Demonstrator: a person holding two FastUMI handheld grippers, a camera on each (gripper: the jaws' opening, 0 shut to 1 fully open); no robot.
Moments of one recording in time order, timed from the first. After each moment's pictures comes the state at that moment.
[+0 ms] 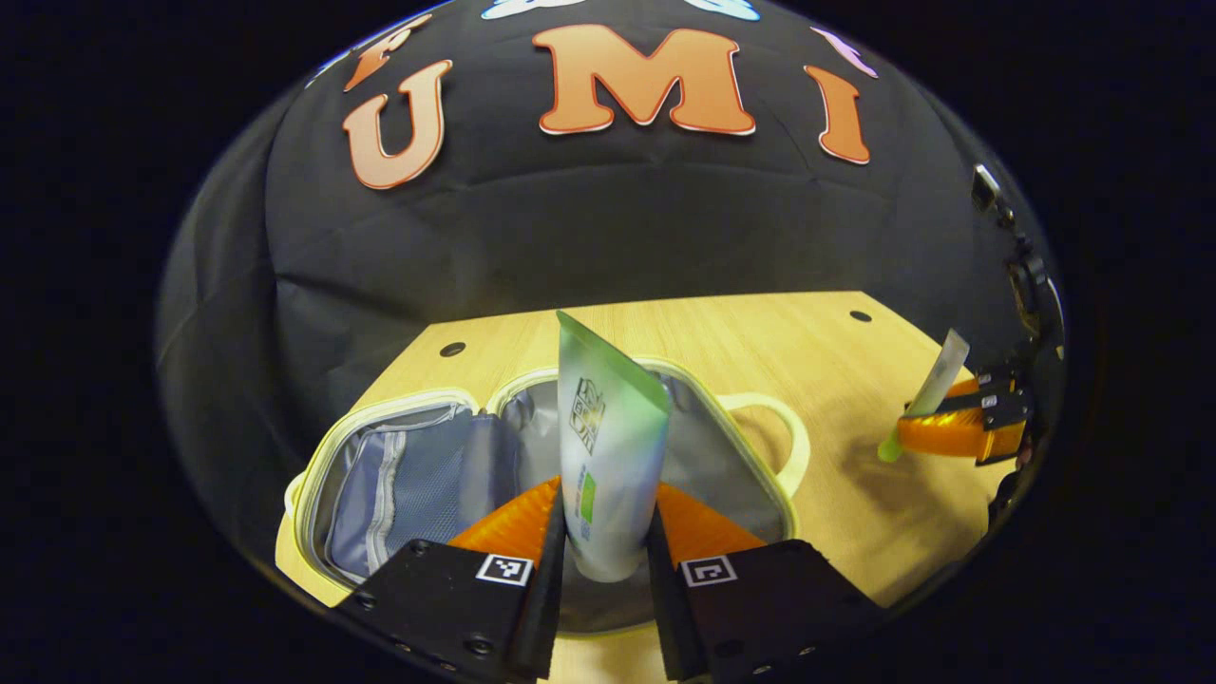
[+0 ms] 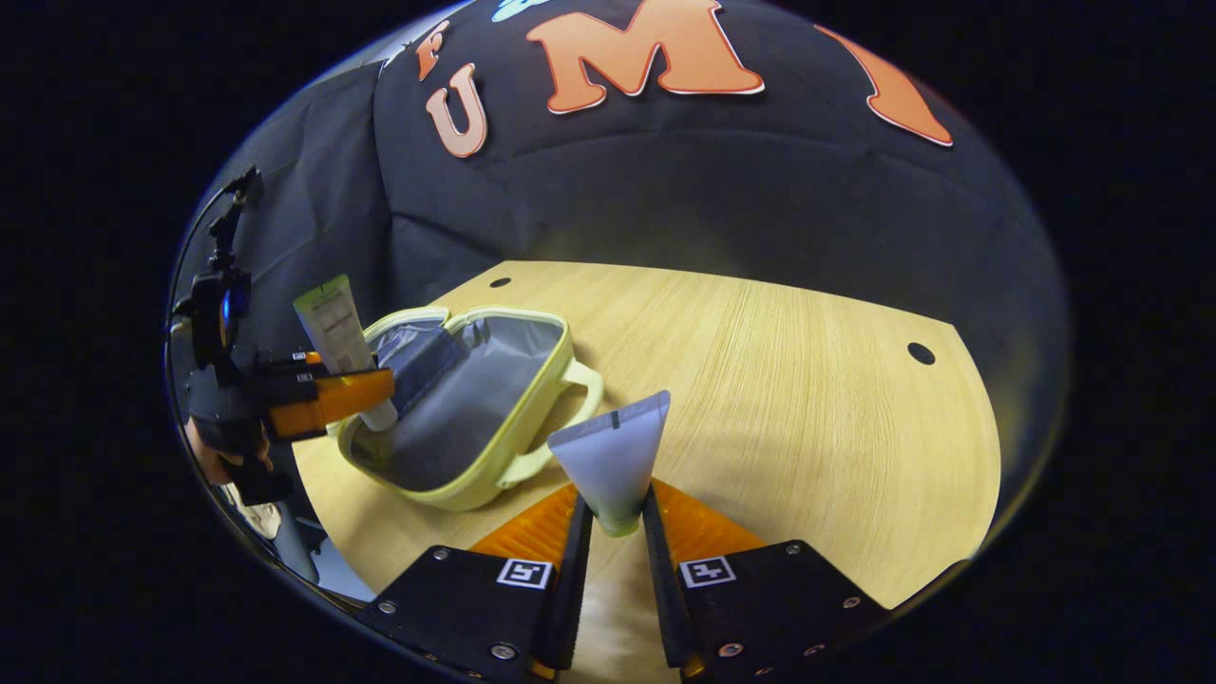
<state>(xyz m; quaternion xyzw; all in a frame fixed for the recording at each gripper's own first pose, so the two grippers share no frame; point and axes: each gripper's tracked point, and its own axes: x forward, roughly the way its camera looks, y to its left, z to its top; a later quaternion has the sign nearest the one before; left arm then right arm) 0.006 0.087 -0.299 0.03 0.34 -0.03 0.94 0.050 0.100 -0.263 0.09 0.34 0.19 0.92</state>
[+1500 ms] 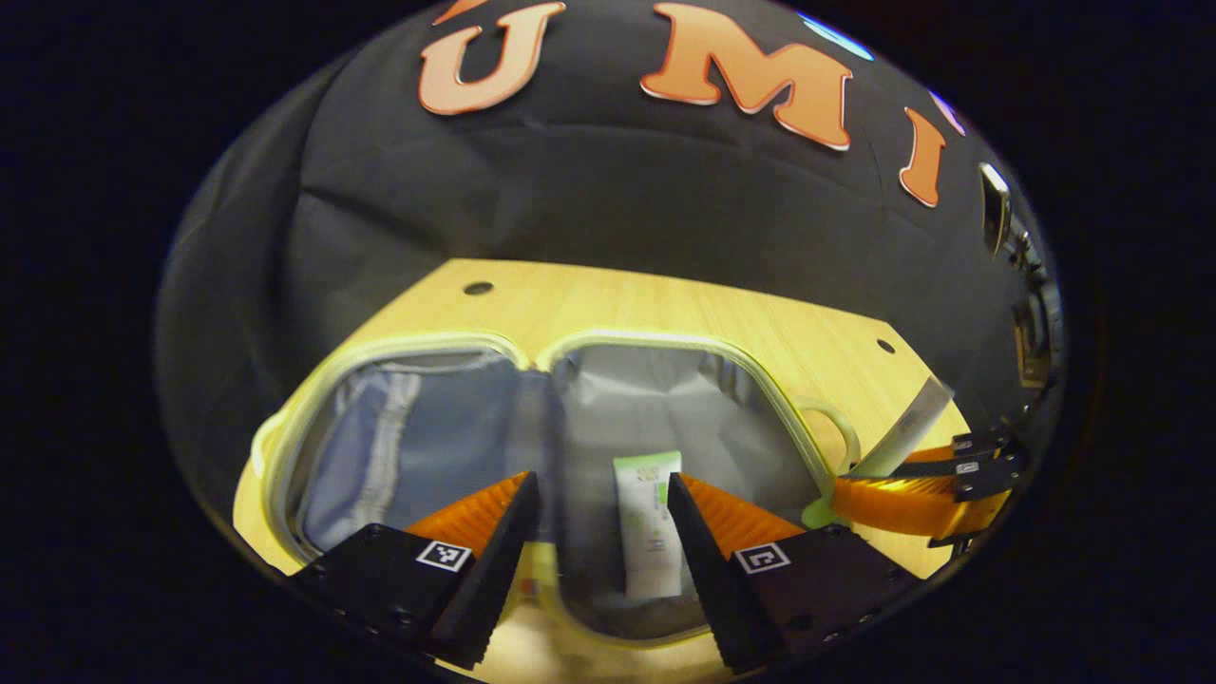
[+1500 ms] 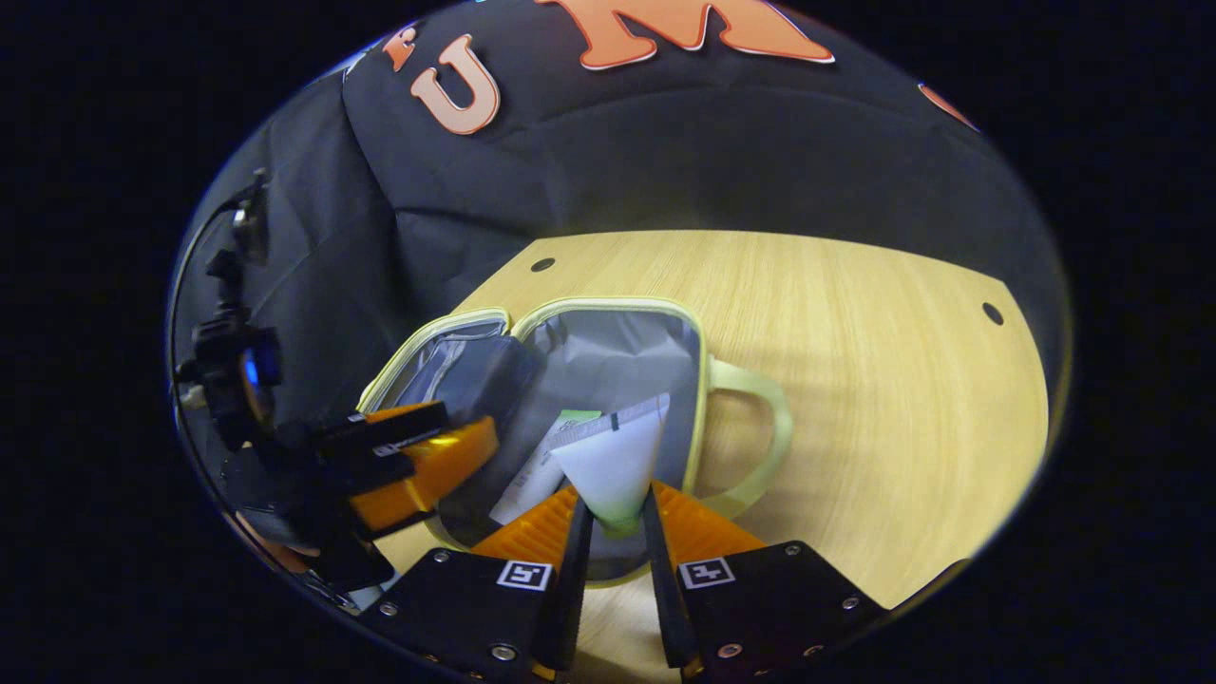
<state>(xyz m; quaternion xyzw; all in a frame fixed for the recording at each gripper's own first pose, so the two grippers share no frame) 0.004 0.159 -0.301 -0.07 0.35 0.02 0.93 0.054 0.241 -0.248 0.16 0.42 0.23 0.86</state>
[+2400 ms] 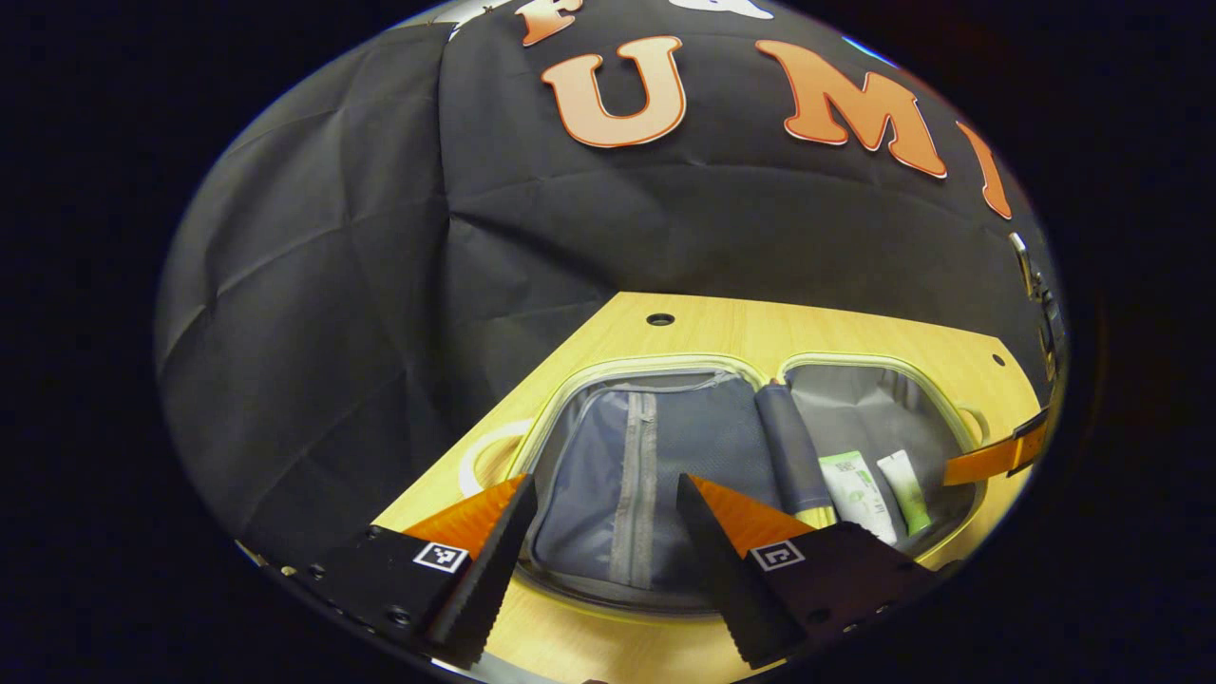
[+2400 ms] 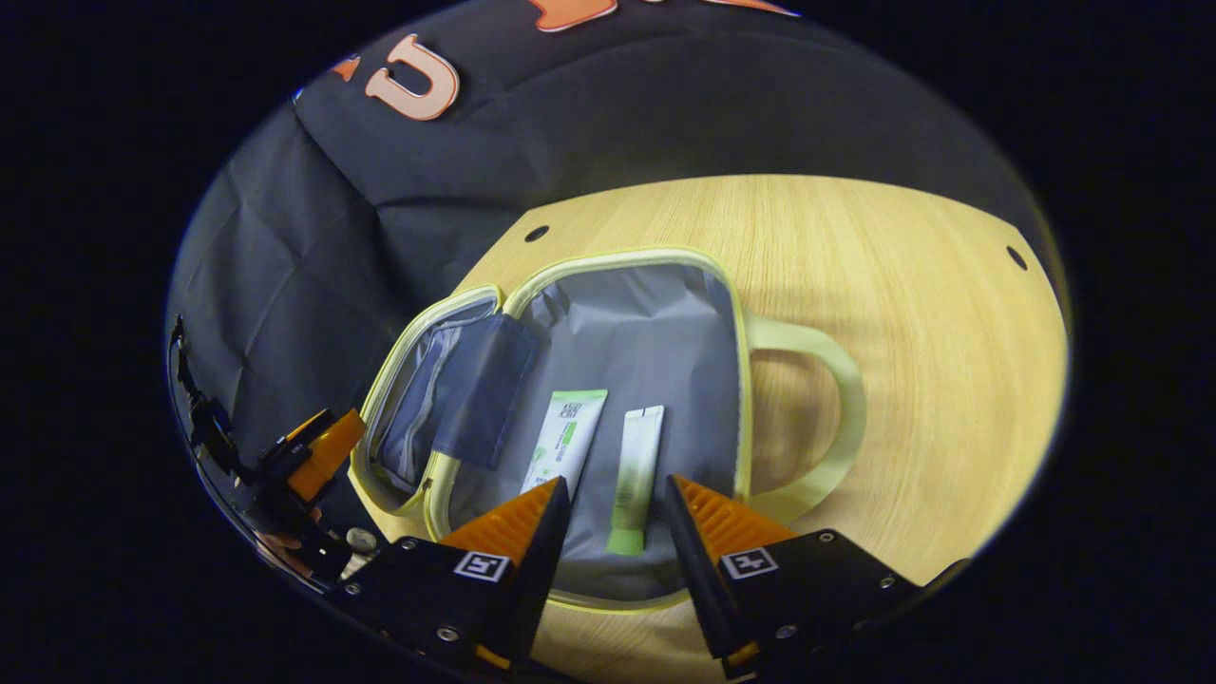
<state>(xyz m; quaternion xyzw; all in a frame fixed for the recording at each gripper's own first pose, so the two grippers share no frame) -0.067 0.329 -0.290 -0.01 0.33 0.19 0.92 0.064 0.245 -0.265 0.19 0.46 0.22 0.84</state>
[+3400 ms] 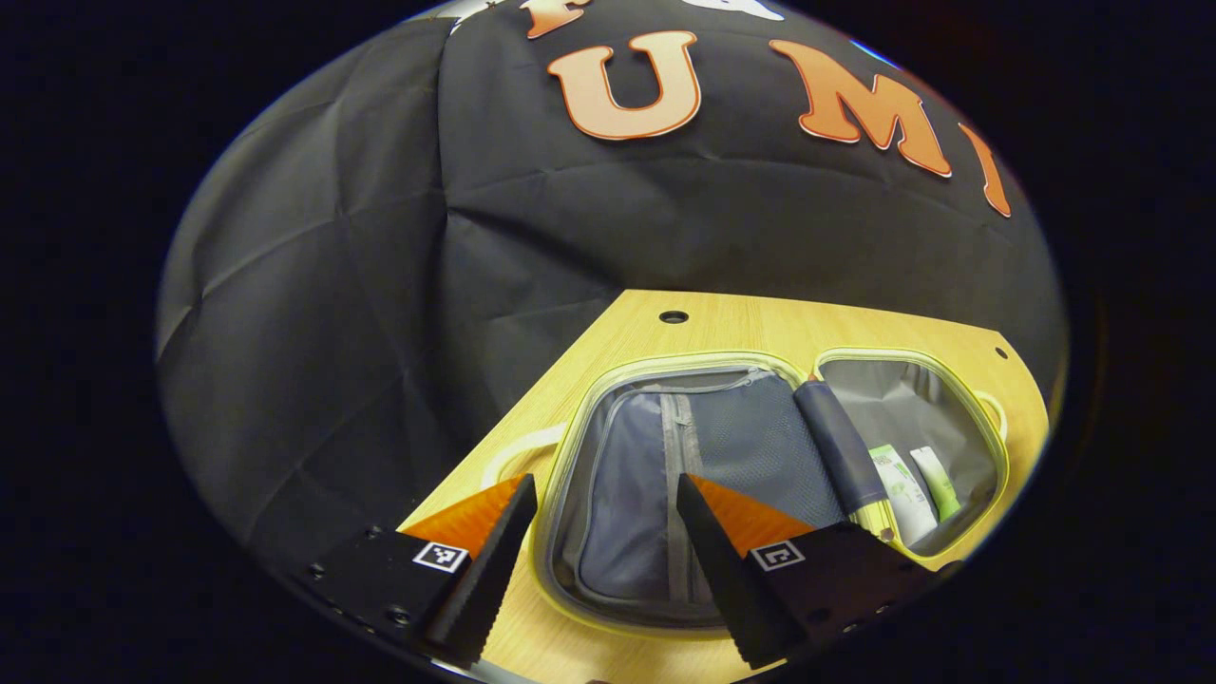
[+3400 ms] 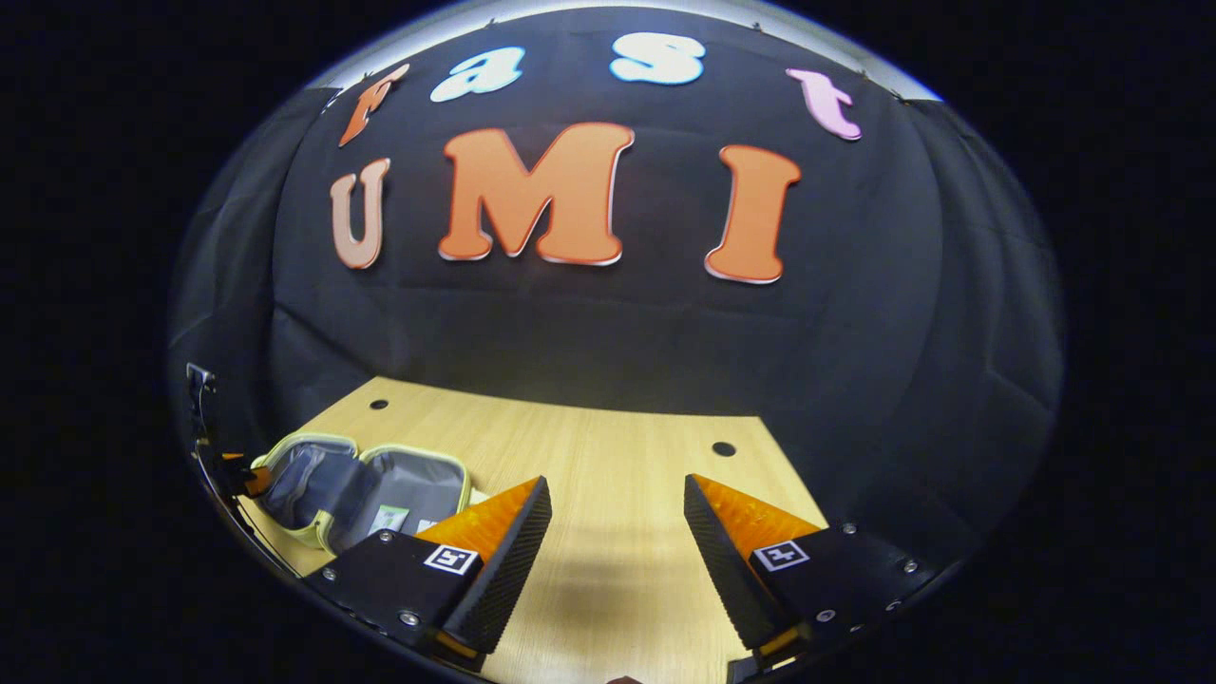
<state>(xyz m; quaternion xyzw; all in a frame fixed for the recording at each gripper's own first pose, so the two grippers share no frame) -0.061 0.369 -0.305 -0.02 0.33 0.18 0.93 0.018 -0.032 -0.076 0.06 0.20 -0.07 0.97</state>
